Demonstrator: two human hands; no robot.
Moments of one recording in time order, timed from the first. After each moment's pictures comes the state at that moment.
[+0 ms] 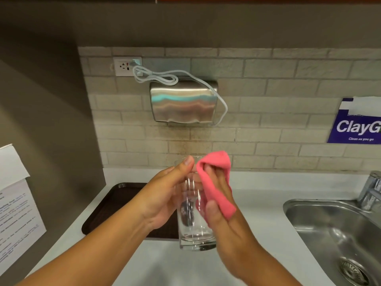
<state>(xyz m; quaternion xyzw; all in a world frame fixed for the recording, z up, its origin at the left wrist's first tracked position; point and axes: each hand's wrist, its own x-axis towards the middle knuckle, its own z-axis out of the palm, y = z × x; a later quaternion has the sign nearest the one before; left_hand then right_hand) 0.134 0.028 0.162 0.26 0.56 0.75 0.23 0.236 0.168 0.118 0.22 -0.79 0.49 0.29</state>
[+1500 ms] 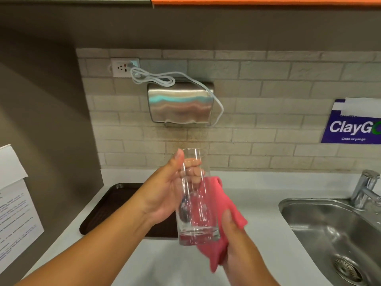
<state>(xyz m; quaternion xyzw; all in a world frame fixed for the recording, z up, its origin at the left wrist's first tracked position) 0.134 0.031 0.165 0.24 0.50 0.79 0.26 0.261 0.168 0.086 0.03 -0.58 0.81 0.10</state>
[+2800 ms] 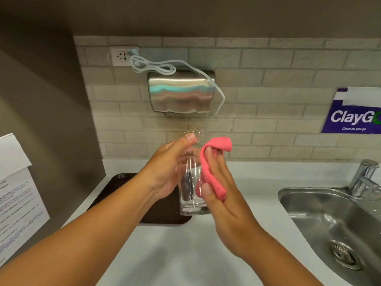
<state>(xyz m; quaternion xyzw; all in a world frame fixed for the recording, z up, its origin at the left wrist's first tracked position) 0.130 0.041 0.179 0.24 0.57 0.77 0.16 0.249 0.169 0.121 0.17 -0.82 0.48 0.26</state>
